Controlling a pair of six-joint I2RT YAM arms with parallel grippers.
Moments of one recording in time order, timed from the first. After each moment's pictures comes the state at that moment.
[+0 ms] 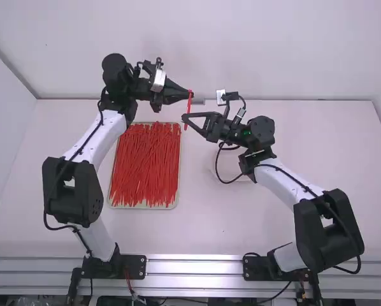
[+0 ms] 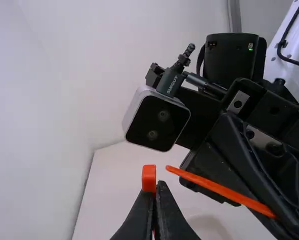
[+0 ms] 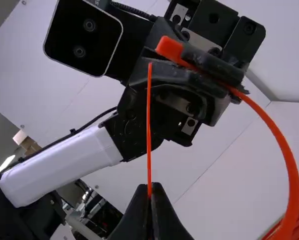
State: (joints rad) left arm -0.11 1.83 1.53 0.52 1.55 0.12; right arm 0.38 1.57 0.89 1.04 -0.96 1.13
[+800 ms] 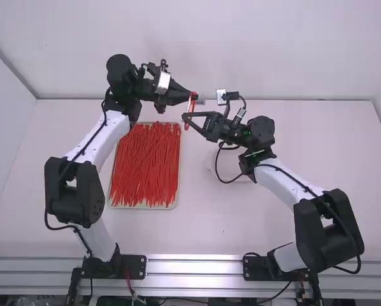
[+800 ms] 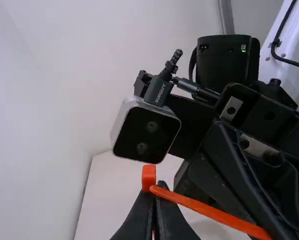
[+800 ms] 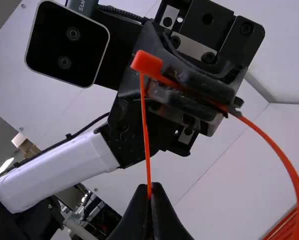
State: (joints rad) left arm -0.14 1.83 1.53 0.54 1.55 0.14; right arm 0.38 1.57 0.89 1.04 -0.94 1.13
